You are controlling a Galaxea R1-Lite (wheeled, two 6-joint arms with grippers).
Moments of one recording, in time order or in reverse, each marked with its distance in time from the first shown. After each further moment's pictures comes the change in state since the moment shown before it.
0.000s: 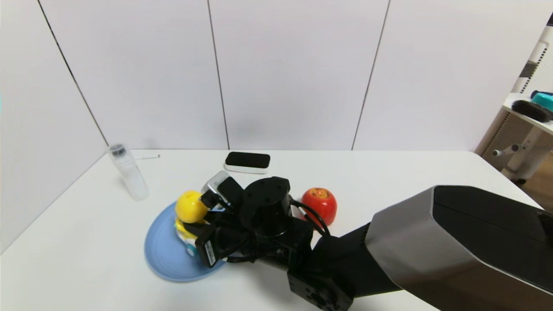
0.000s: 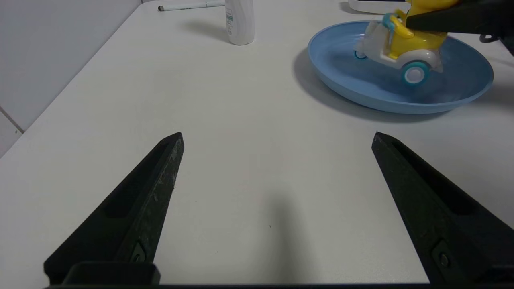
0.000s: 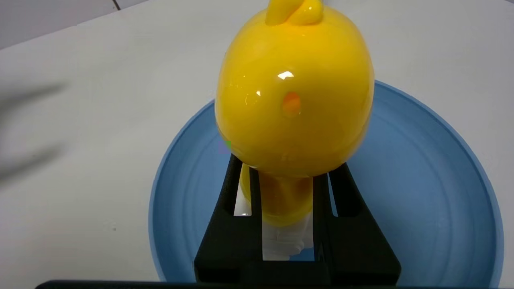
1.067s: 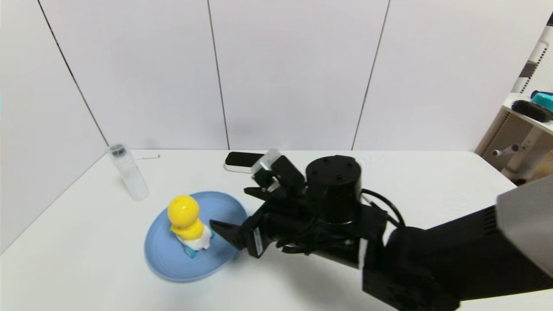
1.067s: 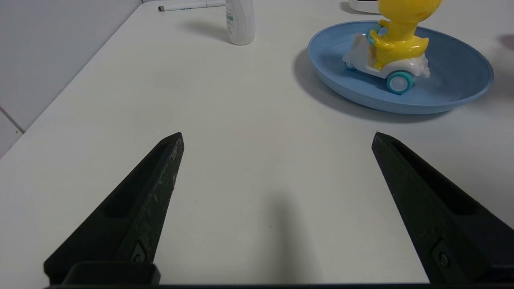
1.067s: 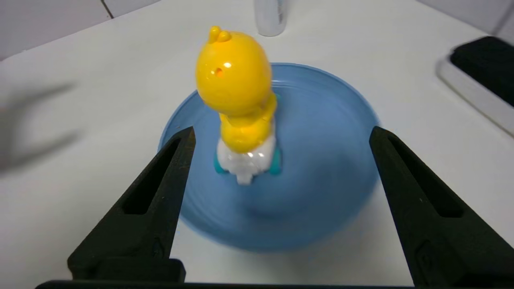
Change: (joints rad) left arm 0.000 0.000 0.000 0.000 0.000 -0.001; right arm -0.073 -0.304 0.298 0.021 -0.007 -0.003
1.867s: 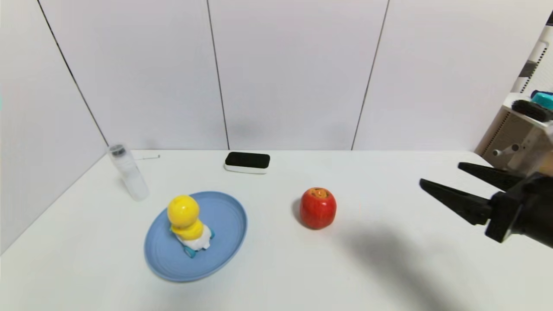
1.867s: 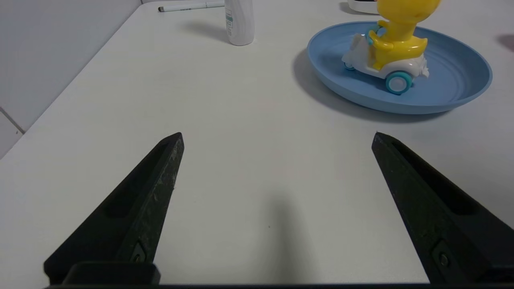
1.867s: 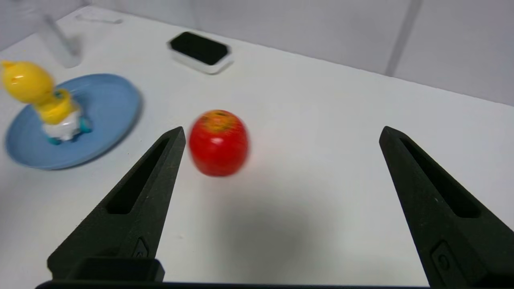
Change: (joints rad) left arm 0.000 0.000 0.000 0.000 0.000 0.001; right arm -0.611 -0.840 0.502 0.285 0.007 0.000
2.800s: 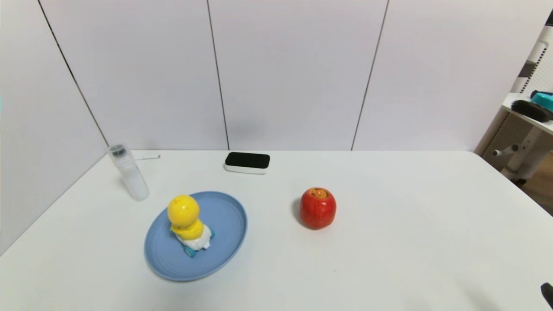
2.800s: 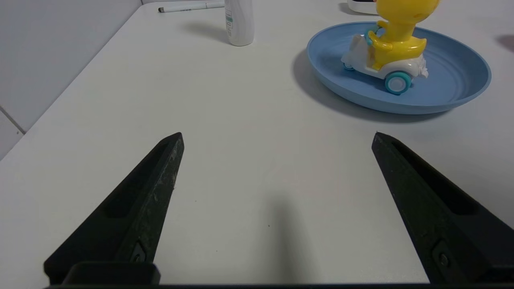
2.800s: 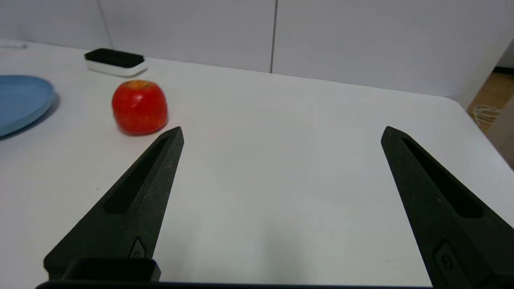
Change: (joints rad) left arm 0.000 0.000 0.000 0.000 0.000 0.000; right arm -0.221 -0.743 0.434 0.107 -0.027 -0.079
